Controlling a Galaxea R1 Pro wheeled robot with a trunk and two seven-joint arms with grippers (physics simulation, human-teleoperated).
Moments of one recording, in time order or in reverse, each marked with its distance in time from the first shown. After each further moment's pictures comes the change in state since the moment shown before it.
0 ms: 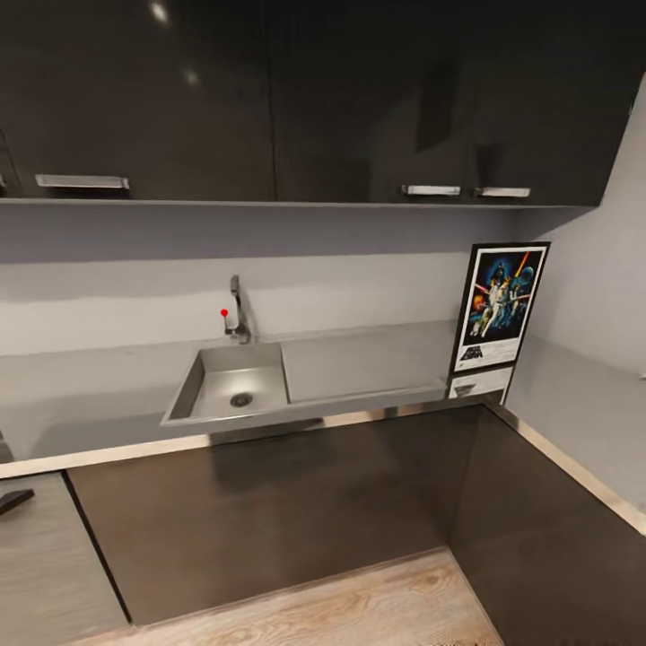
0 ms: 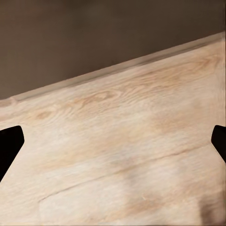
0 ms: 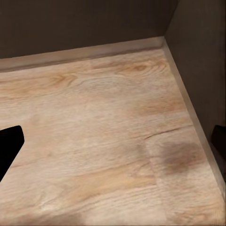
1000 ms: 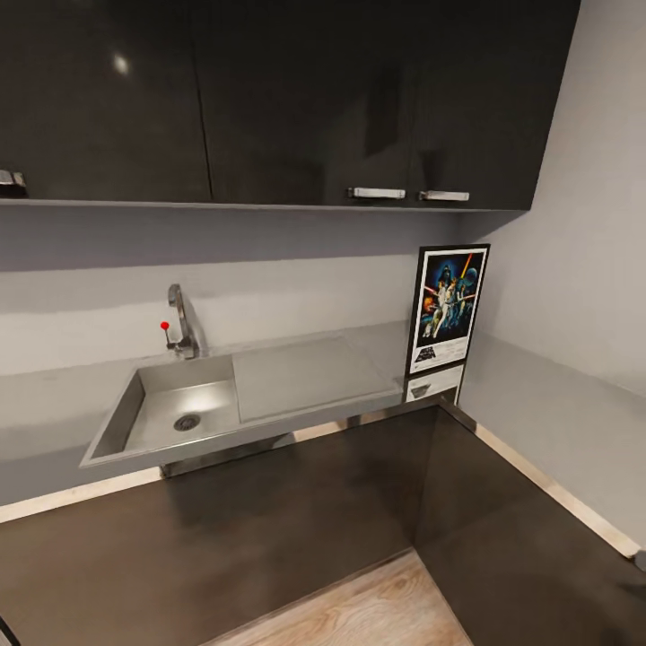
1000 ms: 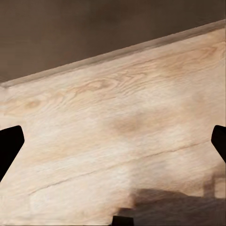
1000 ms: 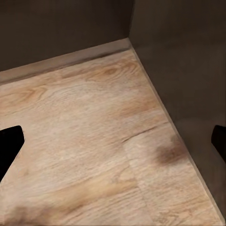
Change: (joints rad) left arm 0.000 0.006 0.171 0.122 0.011 -0.002 -0.005; right arm 0.000 0.005 0.001 -0.006 -0.004 0.002 0.003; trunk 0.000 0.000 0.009
